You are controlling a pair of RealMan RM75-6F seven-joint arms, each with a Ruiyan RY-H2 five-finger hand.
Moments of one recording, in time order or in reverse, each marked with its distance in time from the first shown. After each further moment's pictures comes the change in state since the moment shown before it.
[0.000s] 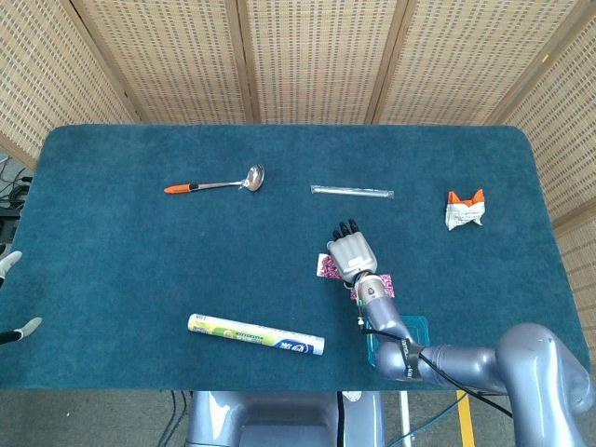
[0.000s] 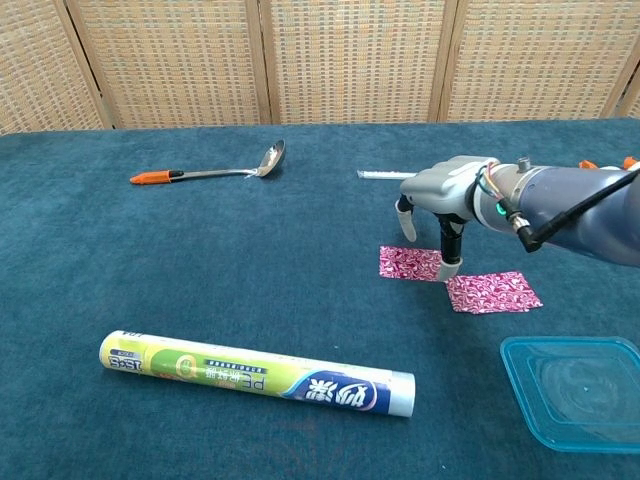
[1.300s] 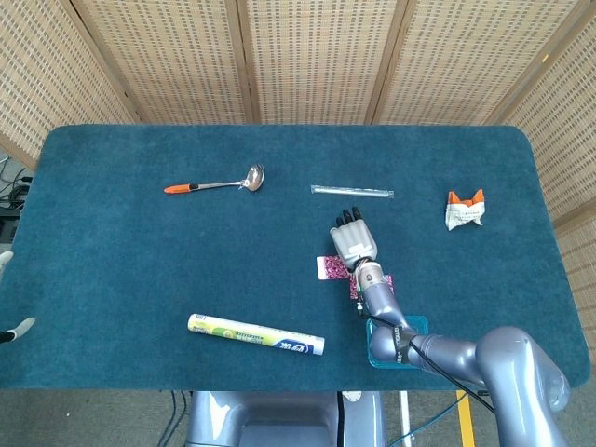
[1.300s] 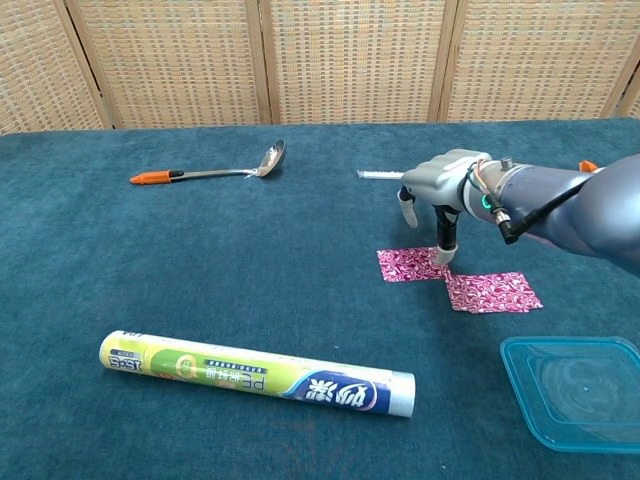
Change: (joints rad) left arm 0.011 0.005 -0.006 -0.002 -0.015 0.004 0.003; right arm 0.008 -0.085 0.014 0.230 -0.042 -0.075 0.032
